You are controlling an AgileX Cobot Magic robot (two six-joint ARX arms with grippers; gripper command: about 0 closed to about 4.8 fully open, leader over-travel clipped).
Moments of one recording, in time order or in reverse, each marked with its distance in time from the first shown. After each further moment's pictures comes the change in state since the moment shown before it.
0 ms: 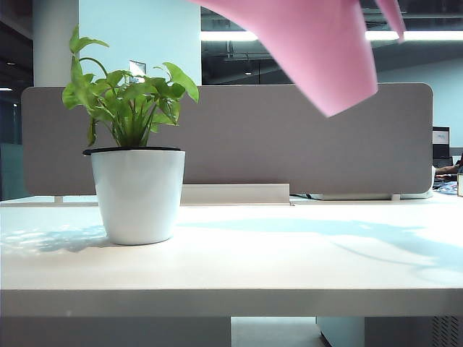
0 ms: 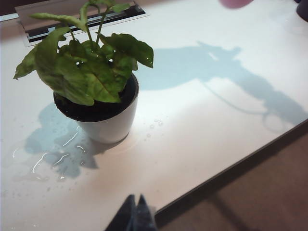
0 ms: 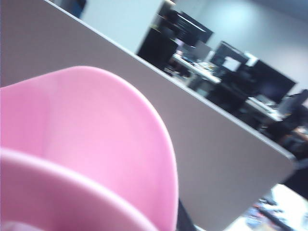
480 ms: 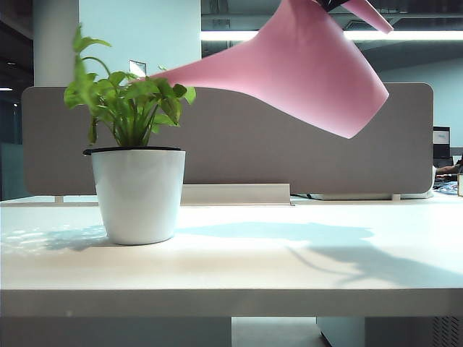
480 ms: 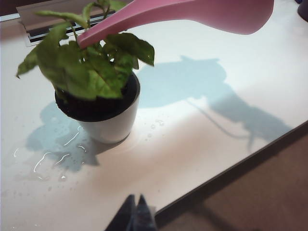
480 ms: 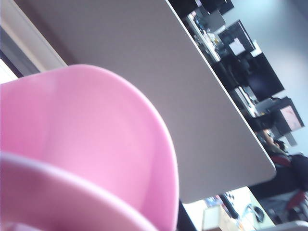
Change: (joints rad) left arm 0.000 0.000 0.000 0.000 0.000 0.000; right arm 0.254 0.035 0.089 -0.254 0.355 -0.331
